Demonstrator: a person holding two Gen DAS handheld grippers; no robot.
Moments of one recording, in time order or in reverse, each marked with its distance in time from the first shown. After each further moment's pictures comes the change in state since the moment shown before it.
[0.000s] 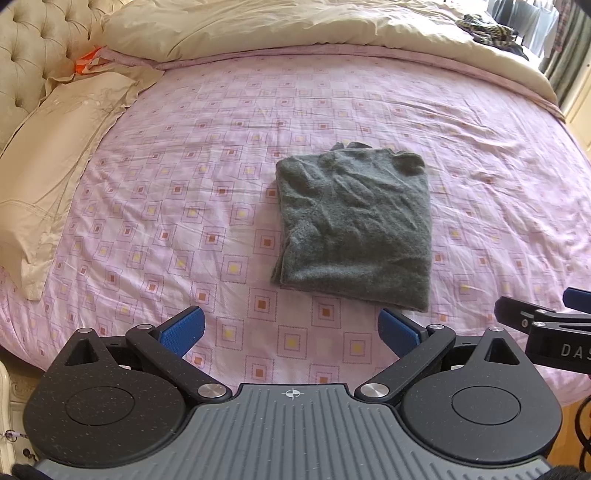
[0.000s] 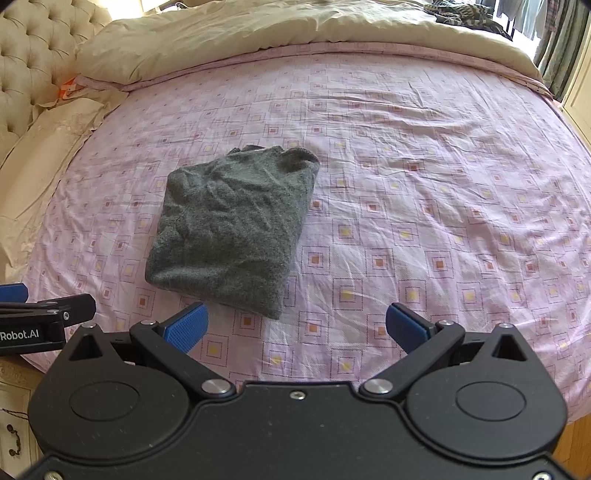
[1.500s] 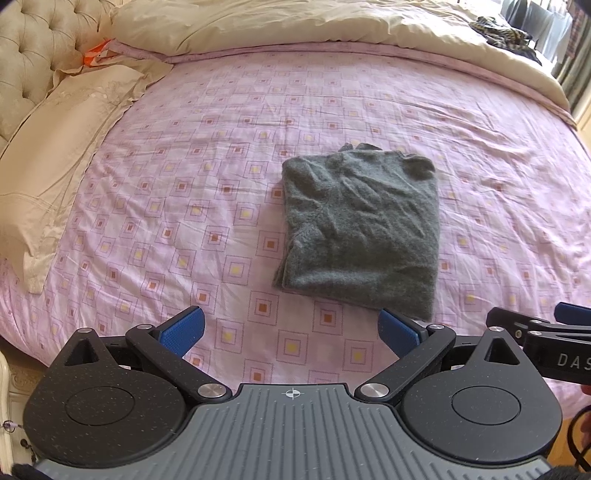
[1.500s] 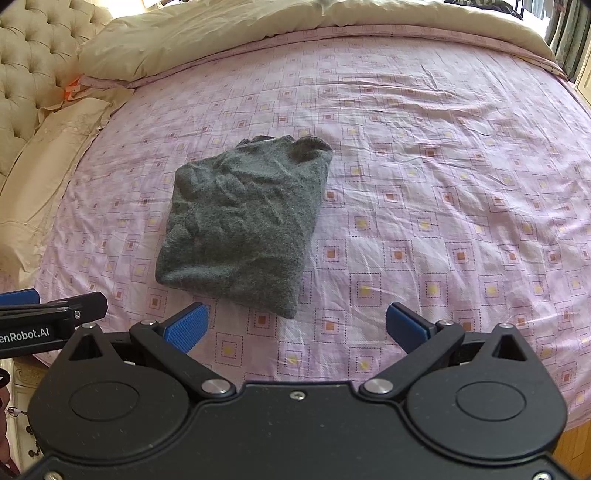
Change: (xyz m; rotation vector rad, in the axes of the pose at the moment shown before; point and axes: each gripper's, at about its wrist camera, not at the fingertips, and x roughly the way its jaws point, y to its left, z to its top) left arm 0.008 0.000 0.007 -0.027 0.015 0.021; right arm 0.015 -0.002 0.006 0.042 0.046 0.061
